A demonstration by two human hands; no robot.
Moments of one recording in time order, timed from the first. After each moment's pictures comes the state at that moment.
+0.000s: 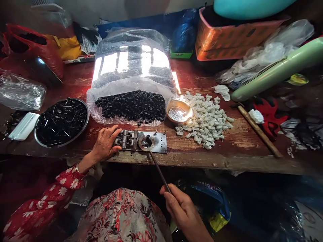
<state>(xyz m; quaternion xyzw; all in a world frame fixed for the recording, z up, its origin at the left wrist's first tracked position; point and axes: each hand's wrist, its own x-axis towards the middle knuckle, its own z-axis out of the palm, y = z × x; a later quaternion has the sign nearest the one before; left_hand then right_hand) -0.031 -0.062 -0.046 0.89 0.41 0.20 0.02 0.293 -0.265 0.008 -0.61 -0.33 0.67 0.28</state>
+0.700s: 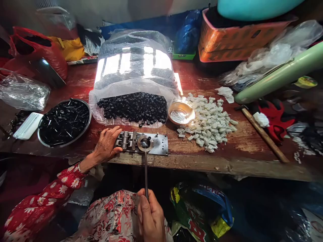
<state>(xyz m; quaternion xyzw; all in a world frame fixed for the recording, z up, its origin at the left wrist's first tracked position) -0.030 -0.063 -0.046 0.89 0.39 0.22 0.01 0.192 -0.288 -0.010 -0.56 -0.20 0.69 0.41</state>
